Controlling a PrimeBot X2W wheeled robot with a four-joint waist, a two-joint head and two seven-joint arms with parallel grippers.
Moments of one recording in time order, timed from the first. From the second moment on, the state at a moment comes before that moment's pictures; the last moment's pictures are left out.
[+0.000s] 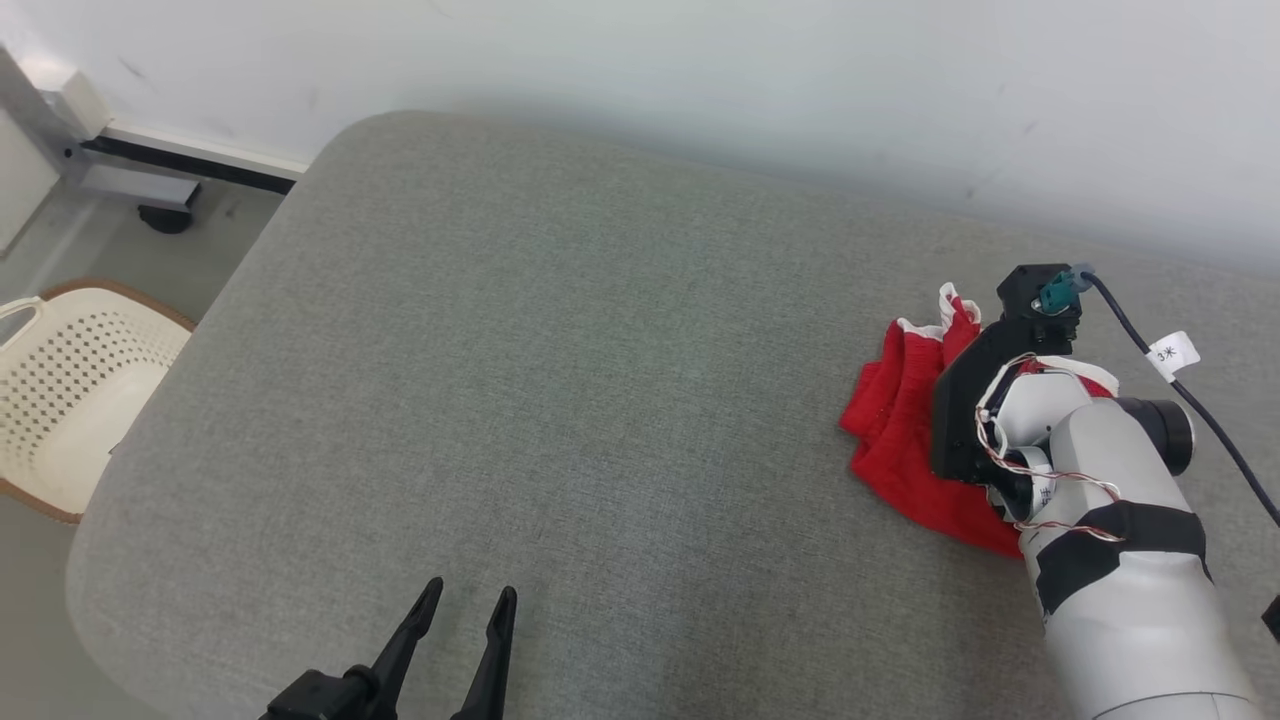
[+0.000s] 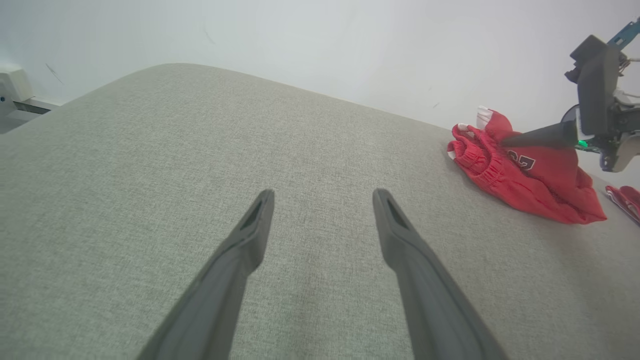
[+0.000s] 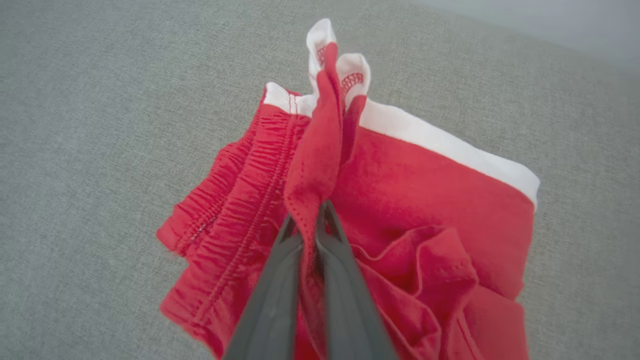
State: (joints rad) left arm -0.04 0.23 -0.39 0.15 -0.50 -0.07 -0.24; right arm -0.77 -0.07 -0.16 0.81 -0.08 0.13 0.61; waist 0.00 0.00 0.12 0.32
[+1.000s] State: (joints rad) left arm -0.04 0.25 -0.38 0.14 -0.50 -0.05 -0.25; right arm -0.74 -0.25 -0.13 0.83 0.11 0.13 0.37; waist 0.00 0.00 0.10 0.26
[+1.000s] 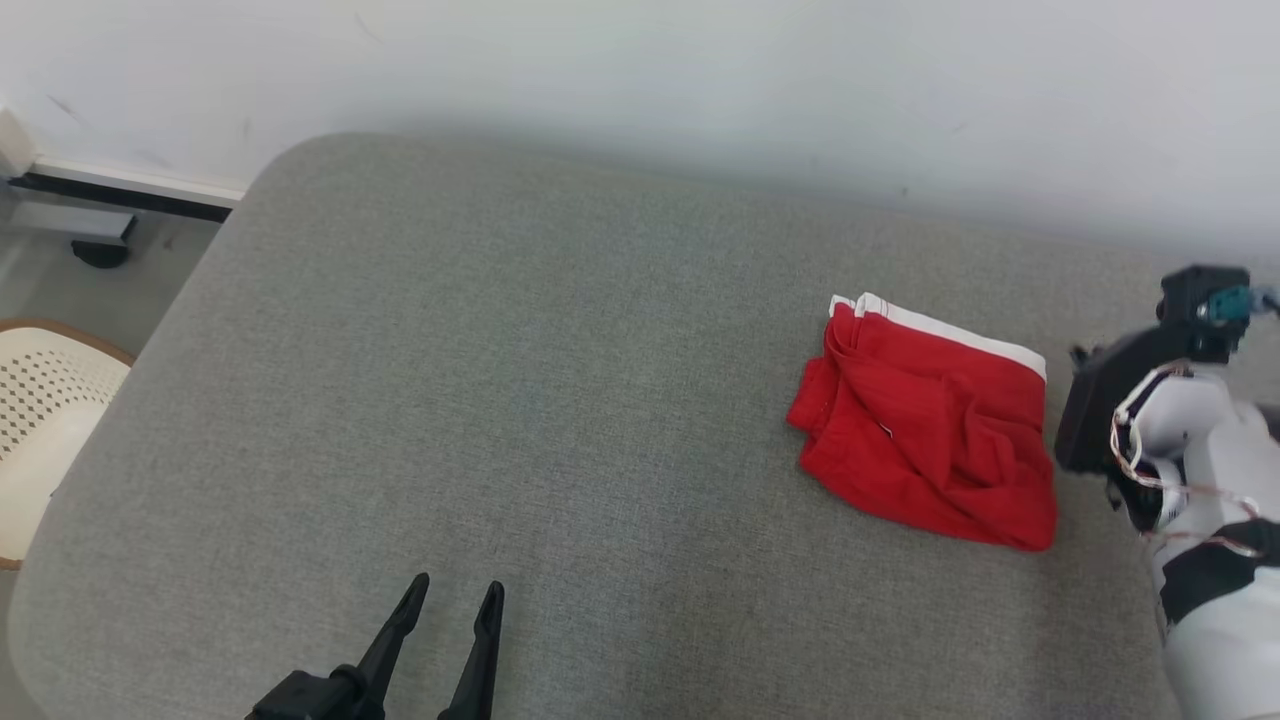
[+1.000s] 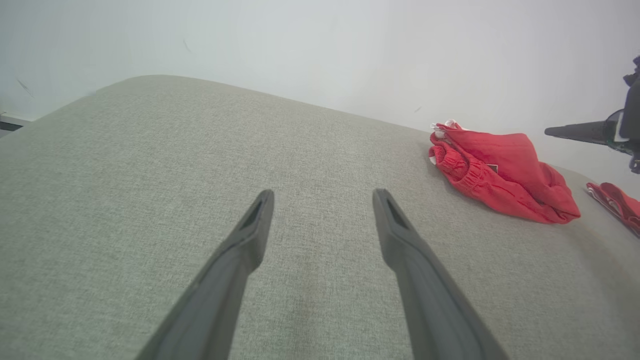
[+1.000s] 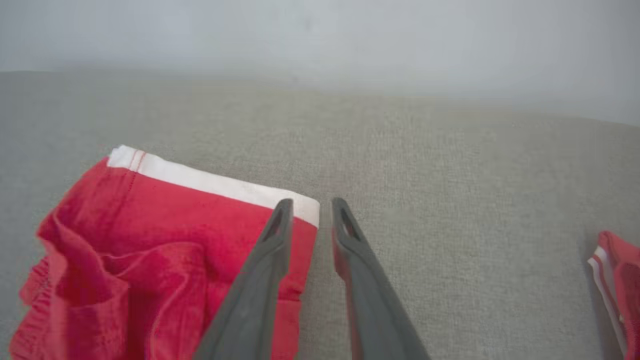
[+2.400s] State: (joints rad) left arm -0.02 0.26 -0.39 0.13 -0.53 -0.04 -0.24; right arm -0.46 -0.18 0.23 0.41 0.23 0.13 0.44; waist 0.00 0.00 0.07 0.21
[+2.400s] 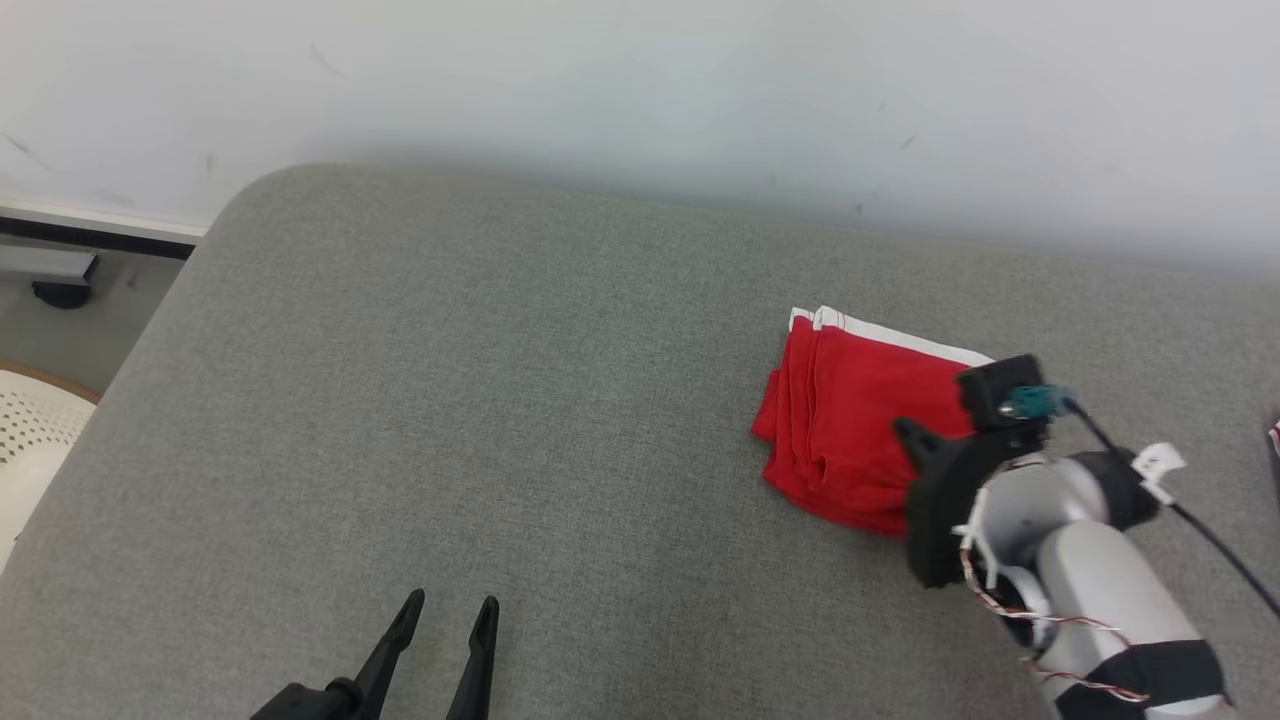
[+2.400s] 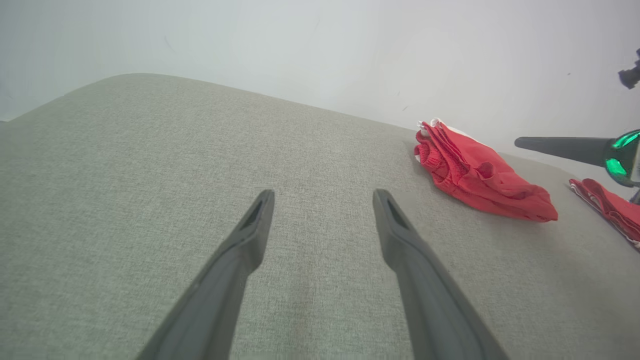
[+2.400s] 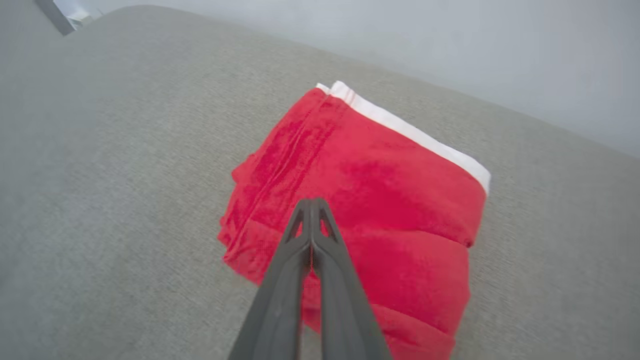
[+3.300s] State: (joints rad) left arm -0.03 0.26 -0.36 0.15 -0.53 -0.04 -0.26; right arm -0.38 -0.05 0.27 0.49 0.25 0.13 0.24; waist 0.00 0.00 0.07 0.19
